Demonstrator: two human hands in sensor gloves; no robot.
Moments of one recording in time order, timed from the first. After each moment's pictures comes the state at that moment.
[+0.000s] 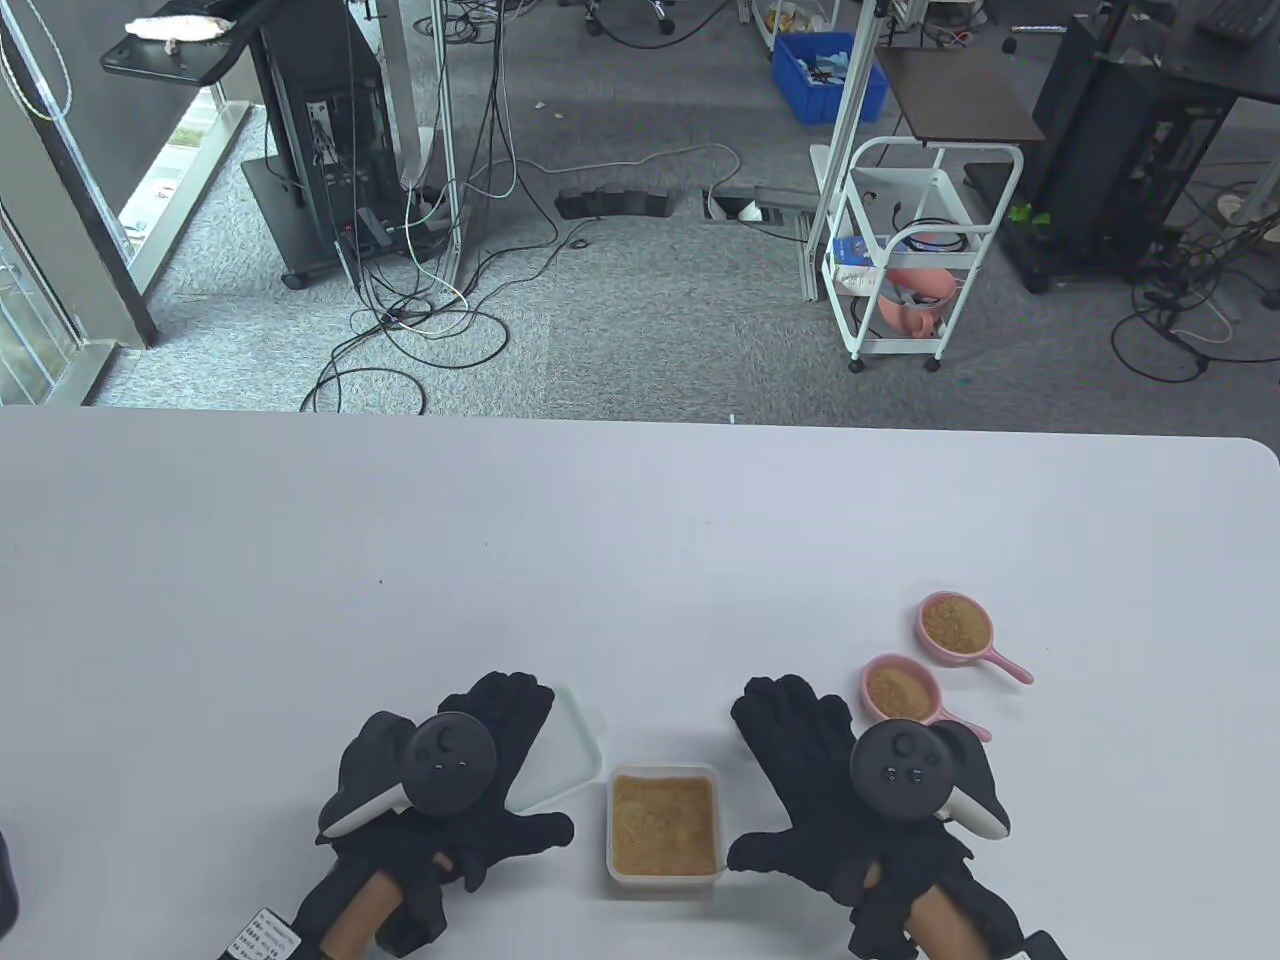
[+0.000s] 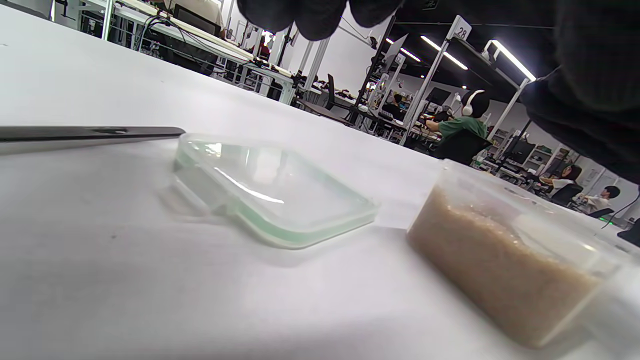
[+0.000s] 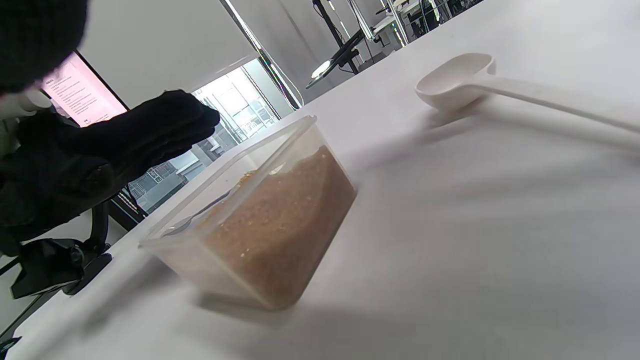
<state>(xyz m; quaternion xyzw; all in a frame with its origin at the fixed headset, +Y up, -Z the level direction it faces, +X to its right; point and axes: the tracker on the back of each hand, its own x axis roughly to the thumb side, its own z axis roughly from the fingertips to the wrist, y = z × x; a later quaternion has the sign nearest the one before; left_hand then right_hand) -0.175 -0.704 -0.278 -0.11 -0.20 0.16 0.96 0.186 -0.691 -0.282 0.28 0.12 0.90 0.30</state>
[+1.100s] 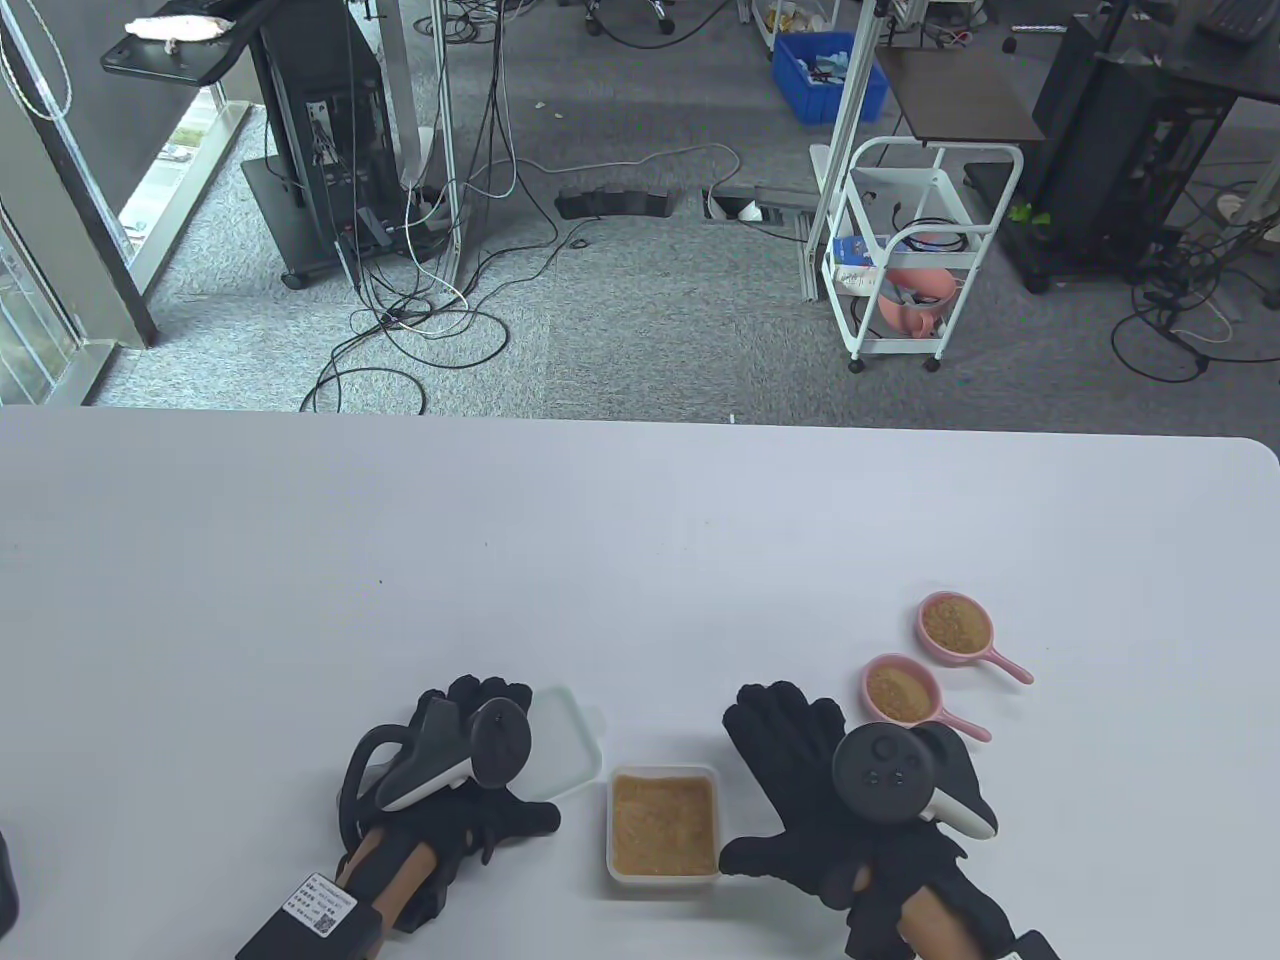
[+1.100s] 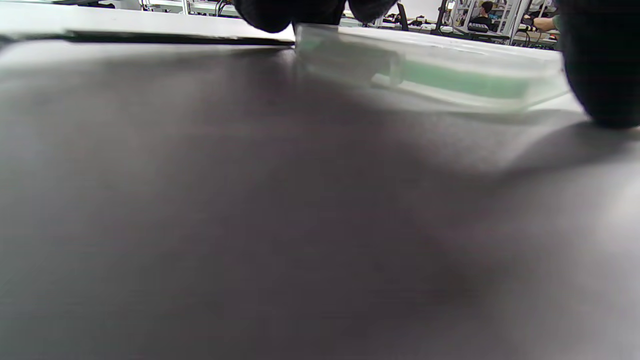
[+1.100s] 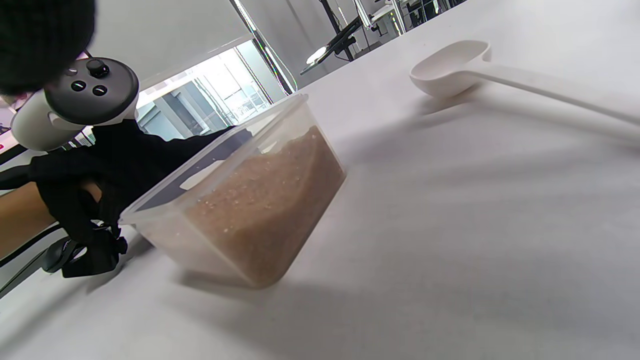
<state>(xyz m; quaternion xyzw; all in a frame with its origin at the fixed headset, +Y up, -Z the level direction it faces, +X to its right) -0.167 -0.758 -0.313 -0.17 -0.10 0.02 0.98 0.178 -0.695 -0.281 0.28 0.13 0.91 0.27</state>
